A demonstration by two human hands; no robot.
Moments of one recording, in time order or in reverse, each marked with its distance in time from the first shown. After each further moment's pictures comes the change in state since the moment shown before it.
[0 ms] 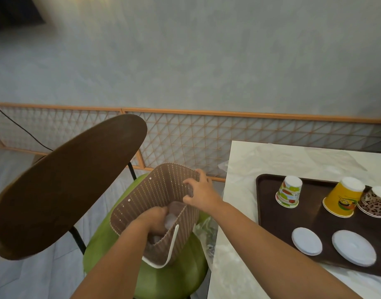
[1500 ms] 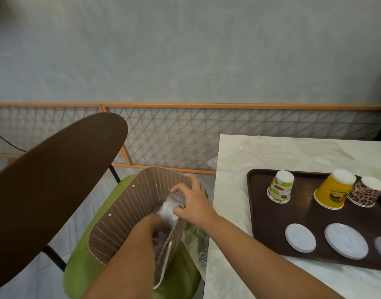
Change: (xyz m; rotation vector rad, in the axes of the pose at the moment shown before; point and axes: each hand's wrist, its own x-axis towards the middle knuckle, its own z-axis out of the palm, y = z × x) left_hand 0.055 0.022 0.011 -0.453 -0.140 -0.418; right_hand -0.004 0.016 0.014 0.199 0.120 -0.038
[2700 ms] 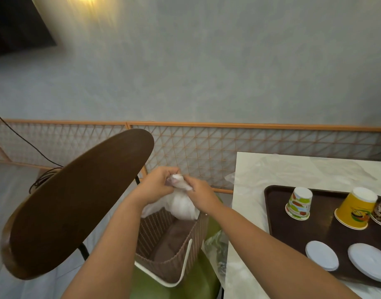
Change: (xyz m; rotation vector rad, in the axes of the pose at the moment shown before) left_hand -0.120 -0.004 -0.116 -0.183 0.354 1.030; right_hand 0.022 -0.060 -0.014 0.183 0.025 -0.171
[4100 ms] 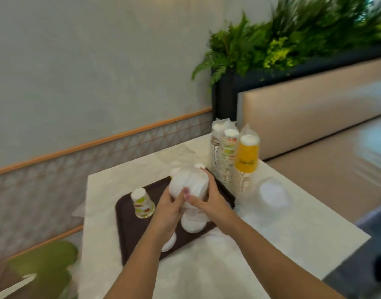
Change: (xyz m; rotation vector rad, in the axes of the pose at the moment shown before) left_hand 0.057 0.232 0.353 -1.024 -0.431 -0.055; right_hand -0.289 0.125 -0.265 0.434 0.742 0.334
